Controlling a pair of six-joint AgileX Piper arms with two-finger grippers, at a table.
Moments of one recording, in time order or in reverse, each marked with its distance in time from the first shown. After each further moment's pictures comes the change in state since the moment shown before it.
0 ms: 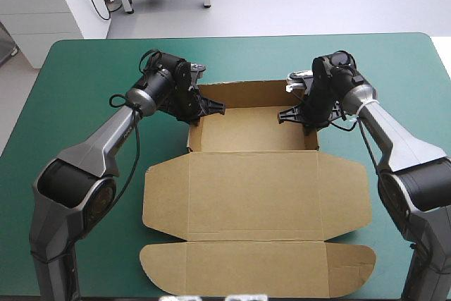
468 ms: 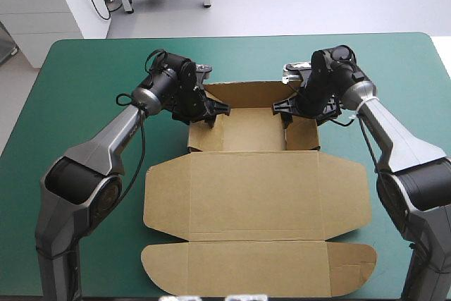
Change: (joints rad) left arm -0.011 0.029 -0.054 -0.013 0.005 0.029; right arm 0.004 0.003 -0.068 0.042 -0.007 0.009
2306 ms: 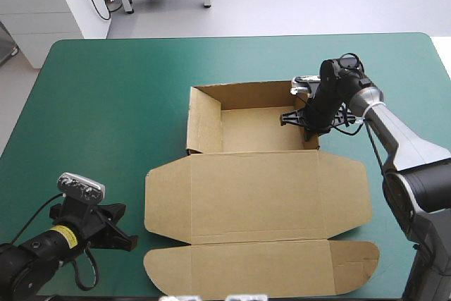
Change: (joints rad) left arm 0.039 -1.474 1.374 0.036 -0.447 0.211; right arm -0.045 -0.019 0.133 0.036 -0.020 -0.019
